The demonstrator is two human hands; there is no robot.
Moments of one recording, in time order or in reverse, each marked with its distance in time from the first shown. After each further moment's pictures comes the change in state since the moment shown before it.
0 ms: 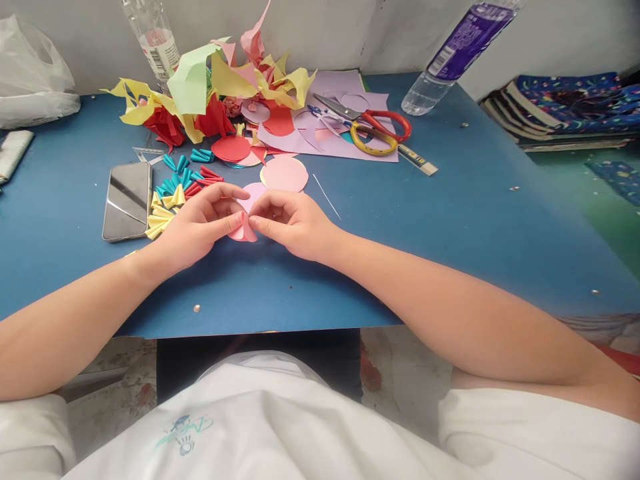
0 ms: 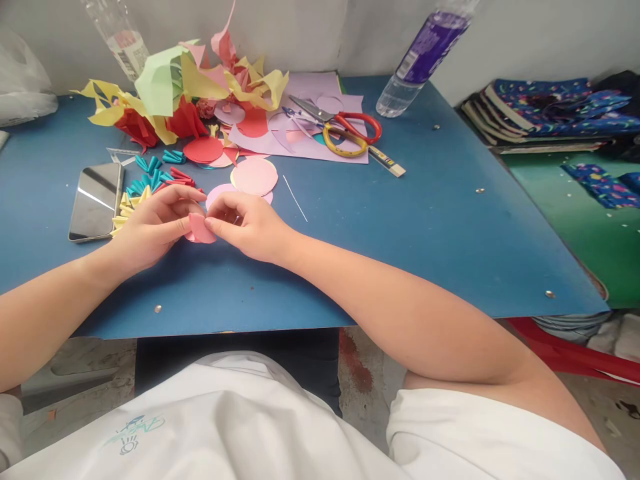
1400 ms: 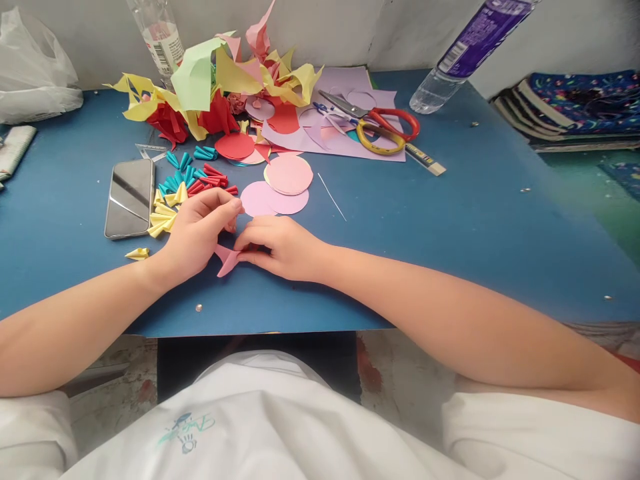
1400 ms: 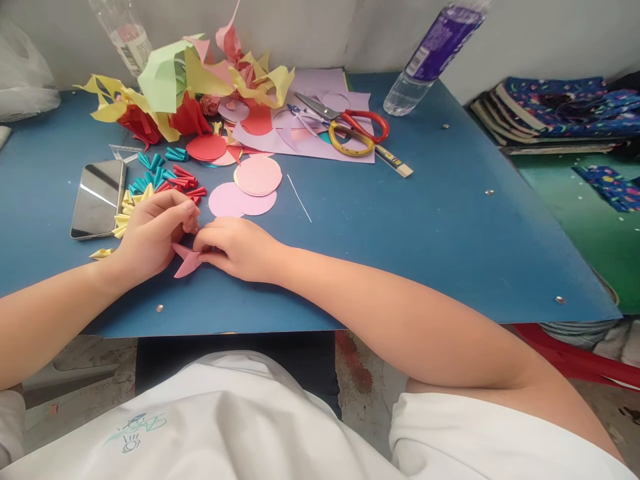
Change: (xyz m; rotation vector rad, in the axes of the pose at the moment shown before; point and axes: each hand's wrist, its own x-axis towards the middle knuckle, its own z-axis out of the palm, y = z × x) left_hand -0.008 0.002 0.014 0.073 0.232 -0.029; right_hand -0.005 0.011 0.016 -0.439 -0.277 -0.333
